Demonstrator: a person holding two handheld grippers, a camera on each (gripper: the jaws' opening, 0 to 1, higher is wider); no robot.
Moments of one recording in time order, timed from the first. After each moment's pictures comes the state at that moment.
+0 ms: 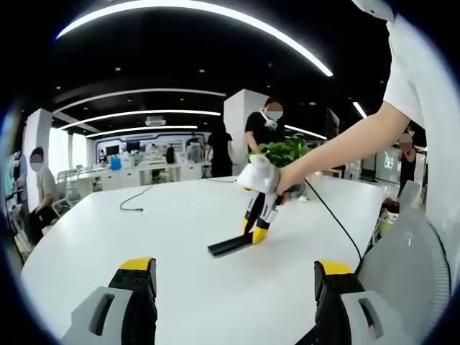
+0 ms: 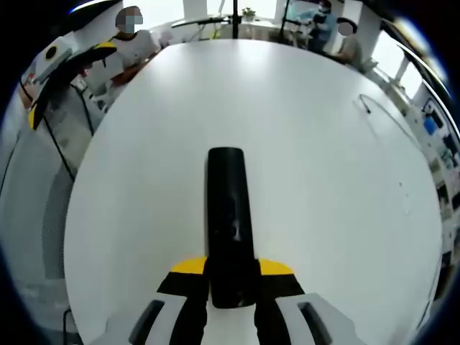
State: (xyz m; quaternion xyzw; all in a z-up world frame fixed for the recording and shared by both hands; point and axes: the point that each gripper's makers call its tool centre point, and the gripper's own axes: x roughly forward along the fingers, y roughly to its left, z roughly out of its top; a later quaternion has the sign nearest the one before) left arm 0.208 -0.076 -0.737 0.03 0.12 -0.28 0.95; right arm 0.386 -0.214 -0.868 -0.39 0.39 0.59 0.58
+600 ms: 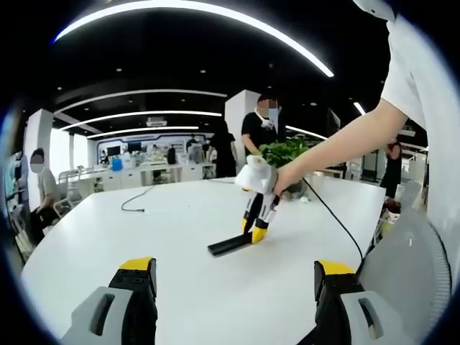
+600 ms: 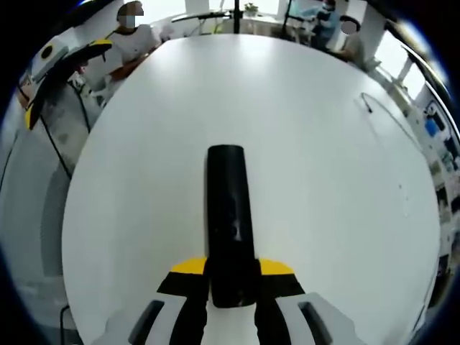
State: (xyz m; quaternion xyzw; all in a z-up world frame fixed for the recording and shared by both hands) left arm 0.209 -0.075 -0.737 0.03 0.12 -0.27 0.95; right arm 0.390 -0.214 -0.868 -0.41 0.40 0.59 0.57
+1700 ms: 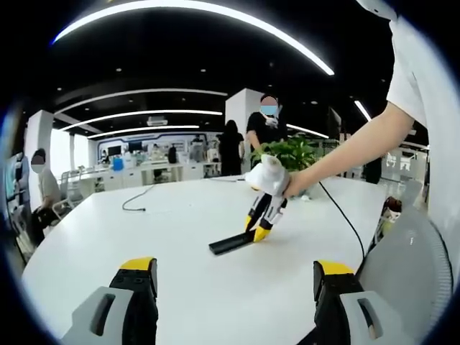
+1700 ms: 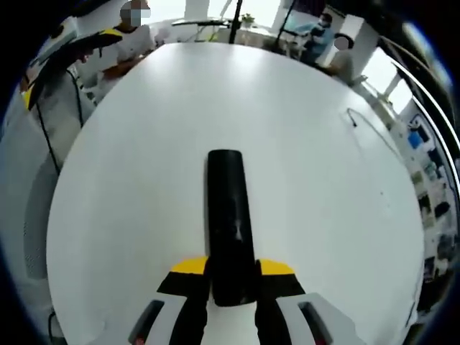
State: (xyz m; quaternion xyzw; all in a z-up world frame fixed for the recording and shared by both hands) left arm 0.209 -0.074 -0.738 0.03 0.12 -0.27 0.95; right arm 0.390 -0.214 -0.865 -0.42 0.35 0.56 0.62
